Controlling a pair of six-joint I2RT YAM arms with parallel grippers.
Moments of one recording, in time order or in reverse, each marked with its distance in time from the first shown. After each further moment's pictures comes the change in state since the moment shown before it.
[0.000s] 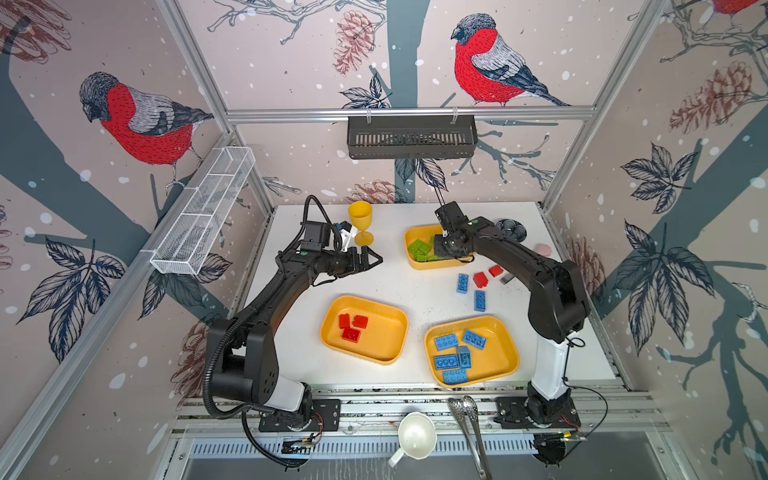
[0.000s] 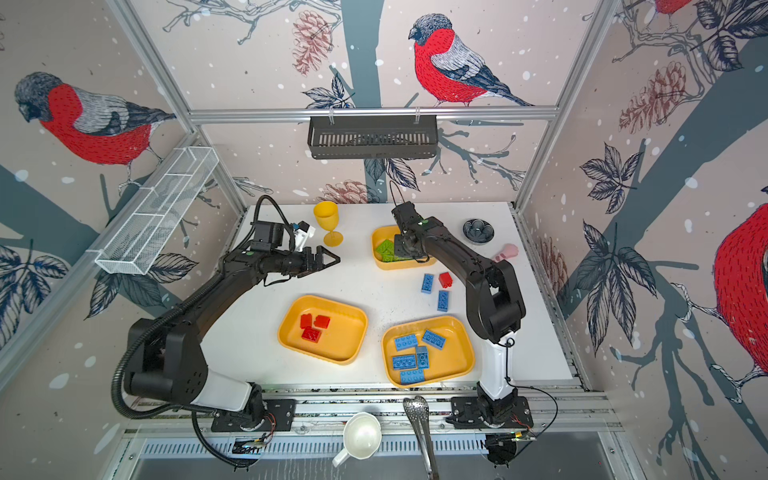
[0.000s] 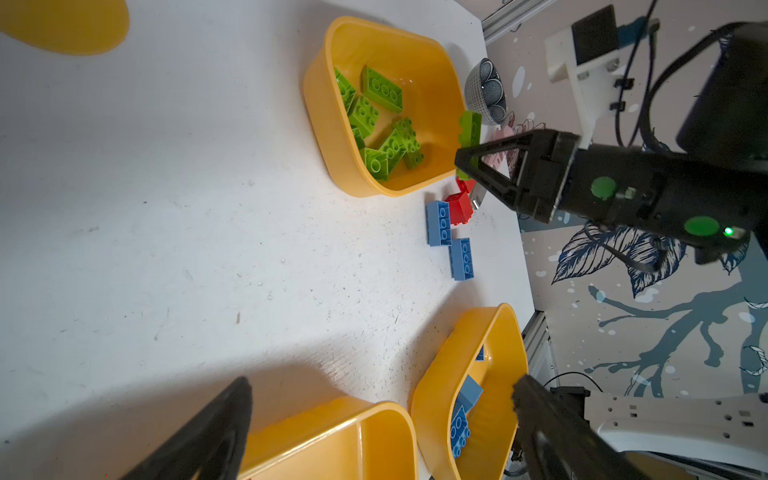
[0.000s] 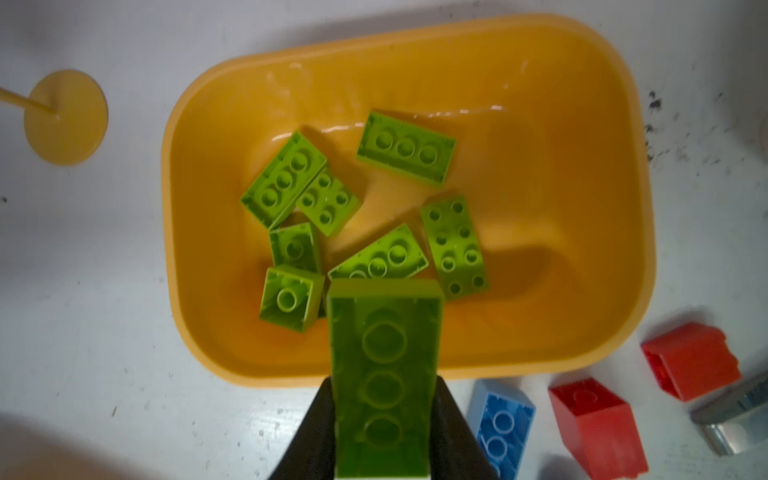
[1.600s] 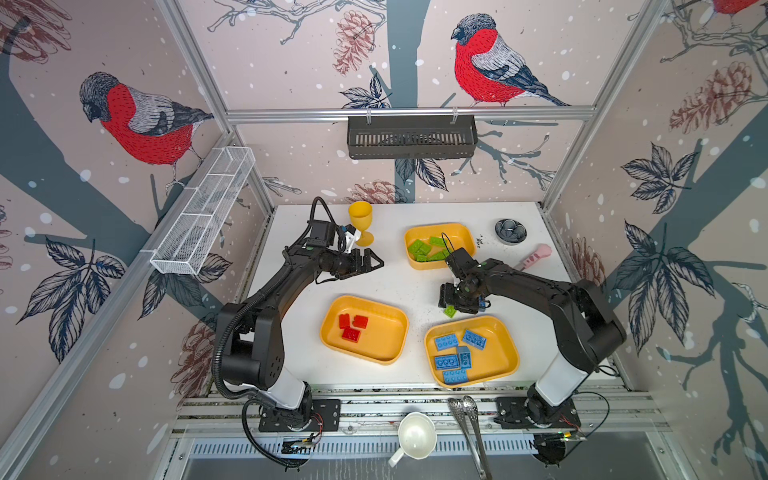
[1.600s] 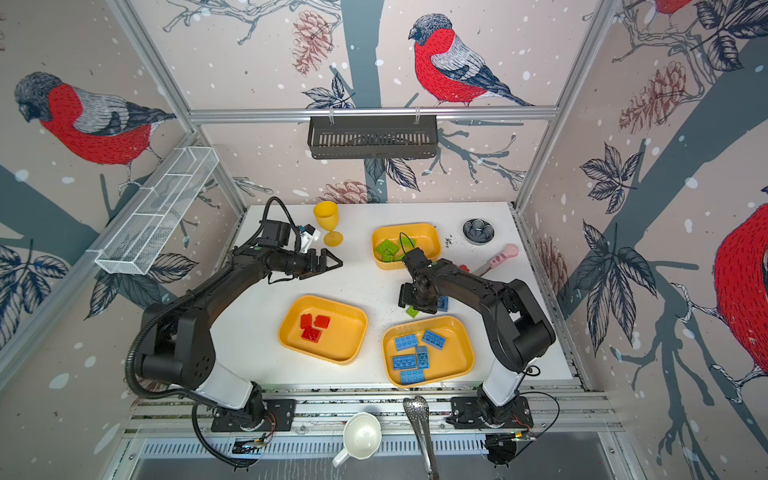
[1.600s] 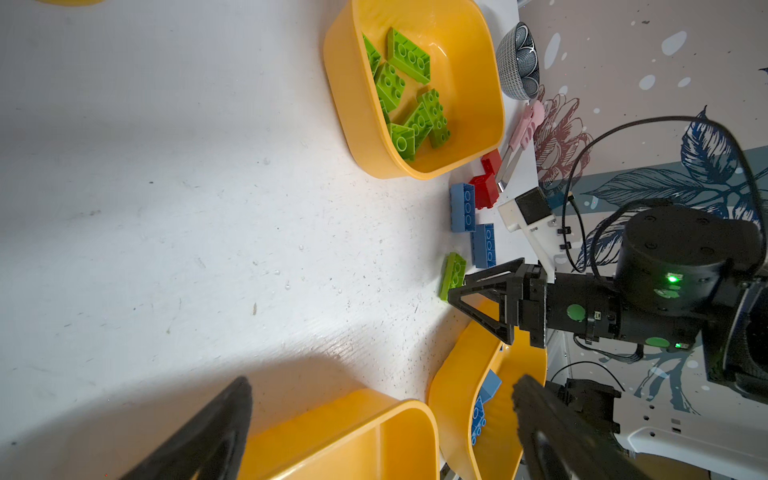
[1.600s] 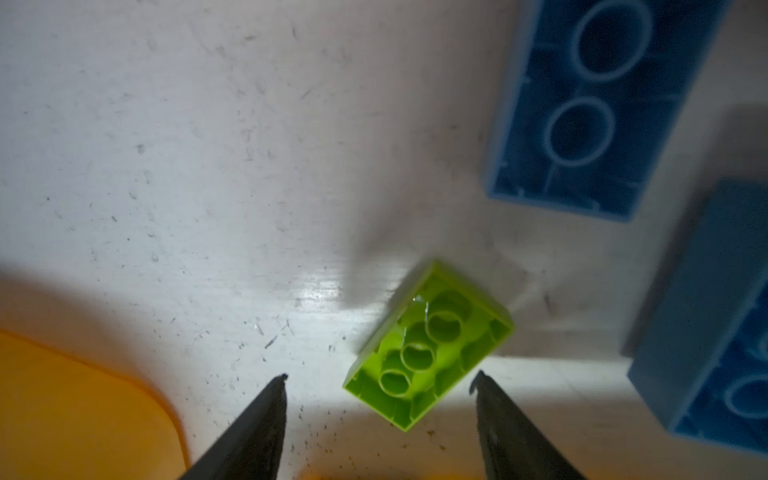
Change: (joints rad) left arm -0.010 0.096 0.049 -0.076 -0.026 0.068; right arm 0.060 -0.266 -0.621 0.088 -0.260 0.259
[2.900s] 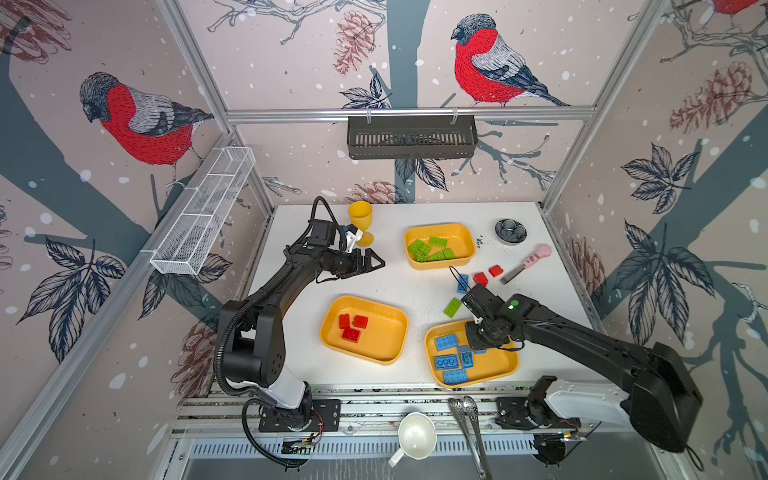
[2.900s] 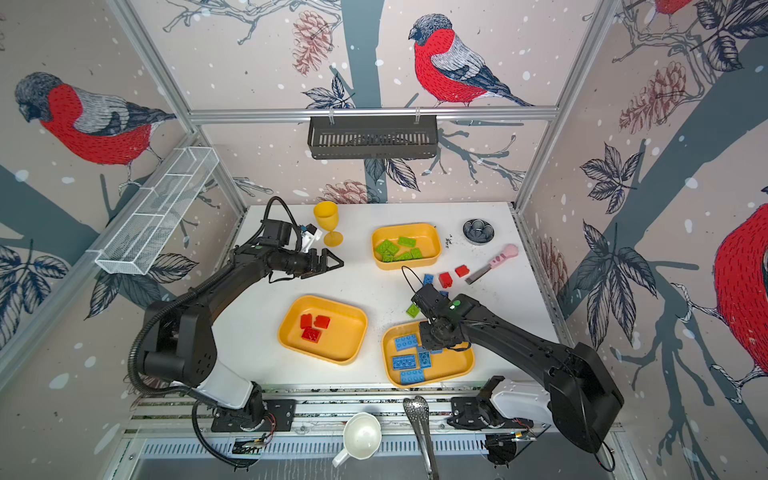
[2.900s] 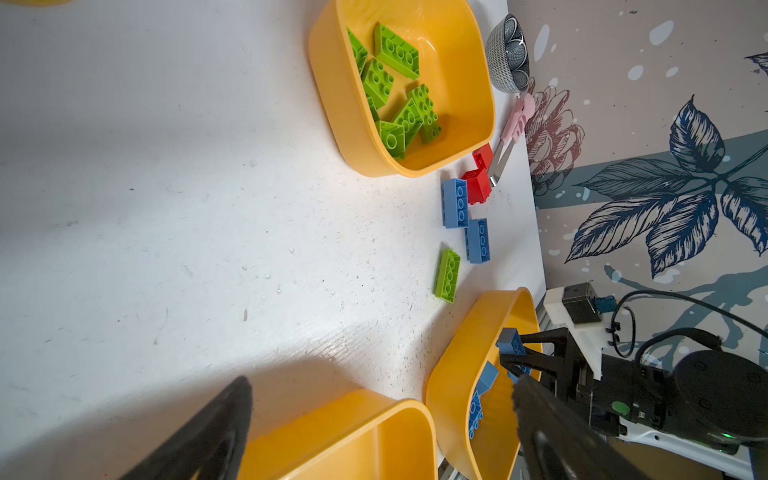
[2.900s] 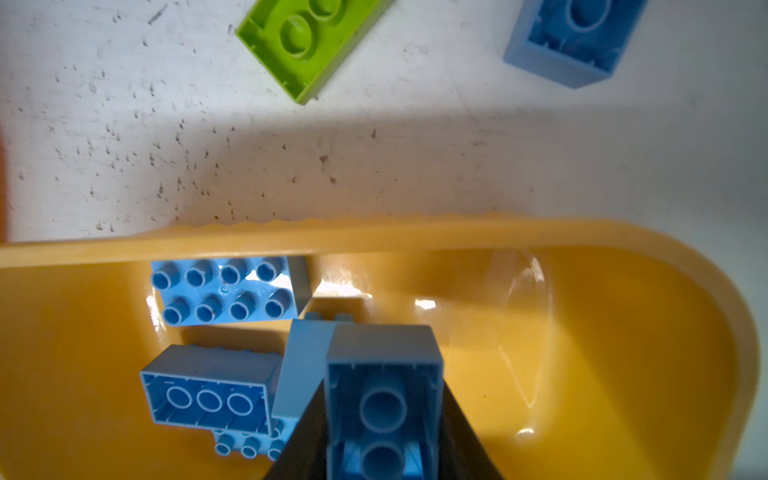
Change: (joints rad) left arm 0.000 0.016 0.009 0.002 0.034 0.022; right arm 0.179 -0.497 -0.317 -0.219 0.153 -0.103
